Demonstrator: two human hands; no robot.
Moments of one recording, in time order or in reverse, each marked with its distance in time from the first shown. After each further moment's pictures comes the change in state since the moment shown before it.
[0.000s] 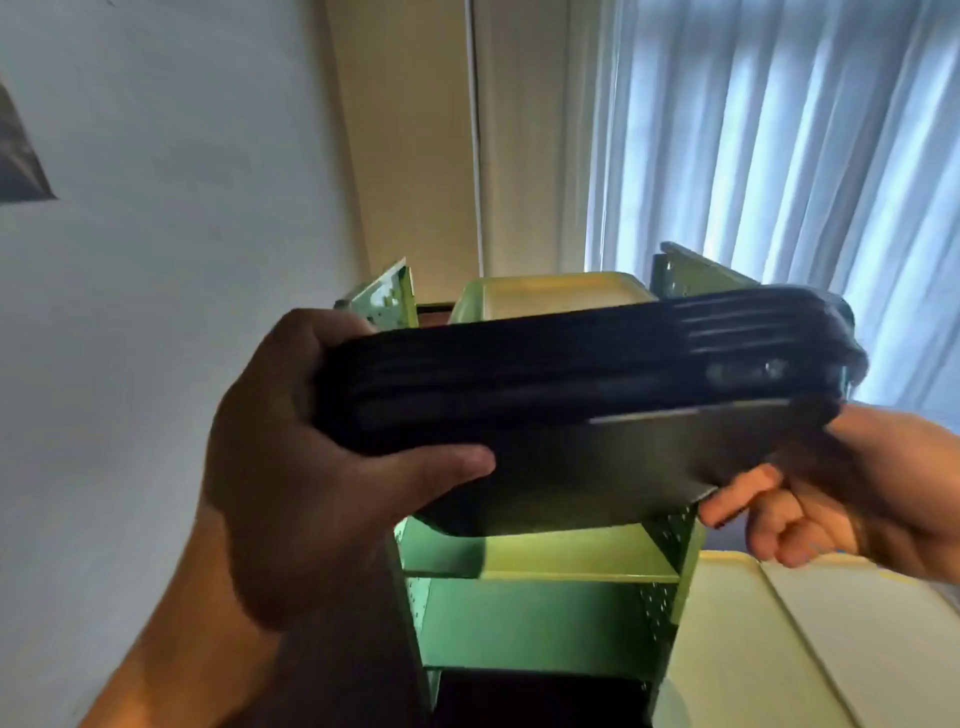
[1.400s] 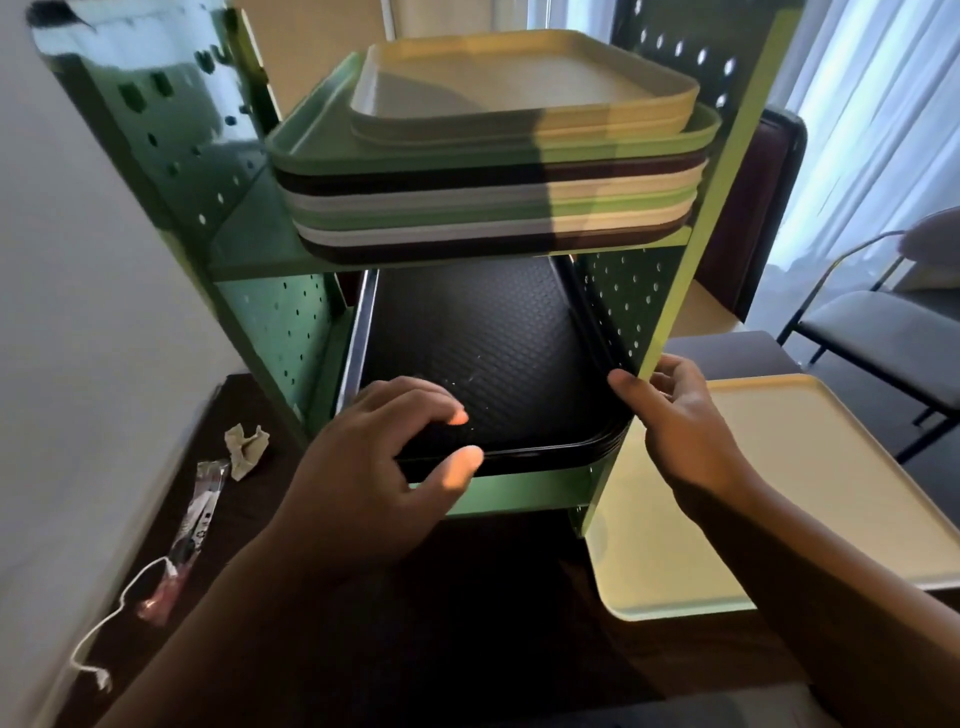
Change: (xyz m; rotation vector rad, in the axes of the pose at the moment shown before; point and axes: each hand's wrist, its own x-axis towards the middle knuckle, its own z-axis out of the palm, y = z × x) left_hand -0.097 -0.119 0.091 0.143 -0.588 -0.042; right_hand 0.088 0.161 -0.020 -0.149 0.897 -0.076
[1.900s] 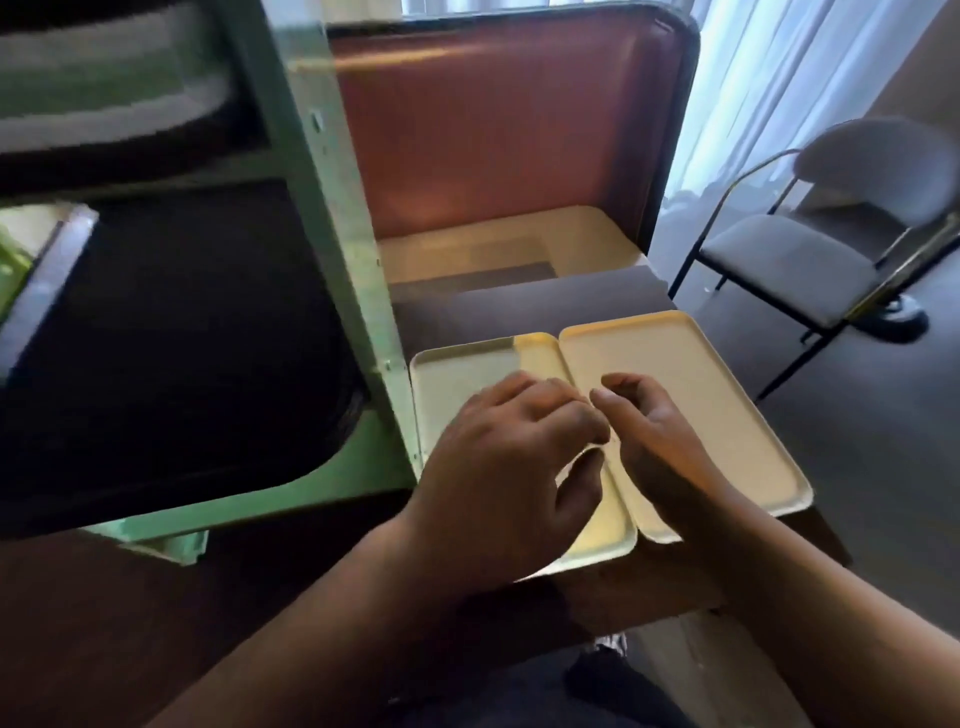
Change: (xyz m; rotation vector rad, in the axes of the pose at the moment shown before) left_hand 0.074 0.143 0.220 -0.102 -0.136 0.339; right_hand 0.026 0.093 -0.162 -0.083 0.078 0.208
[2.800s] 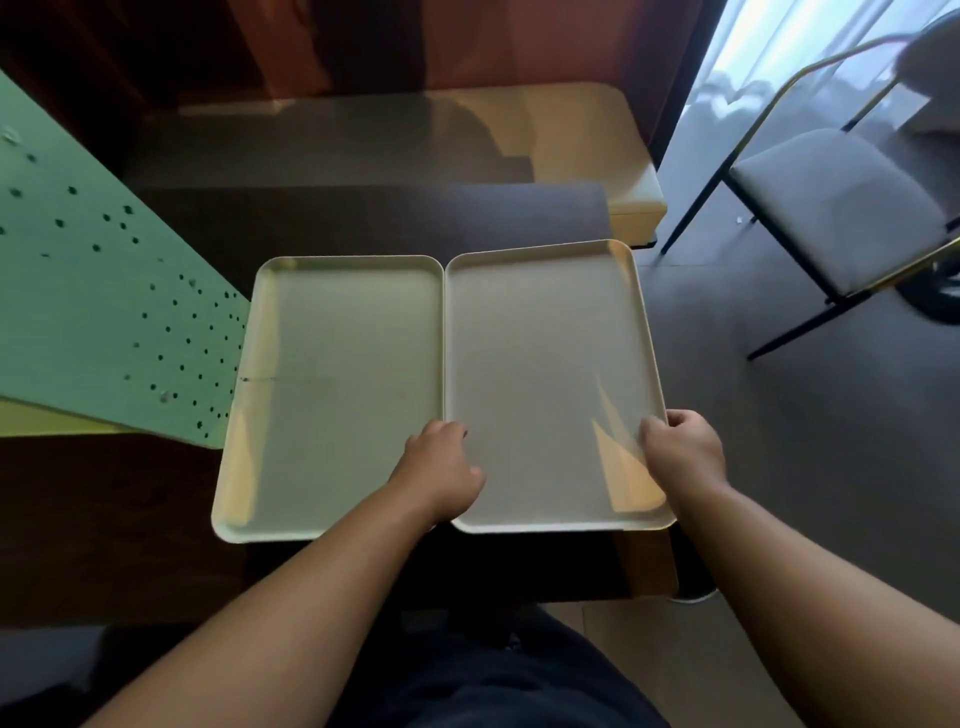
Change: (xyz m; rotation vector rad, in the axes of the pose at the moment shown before) left_hand 0.057 -0.016 0.293 -0.002 -0.698 -1.227; right_hand 0.165 0.166 -0.228 -0.484 0.147 0.481
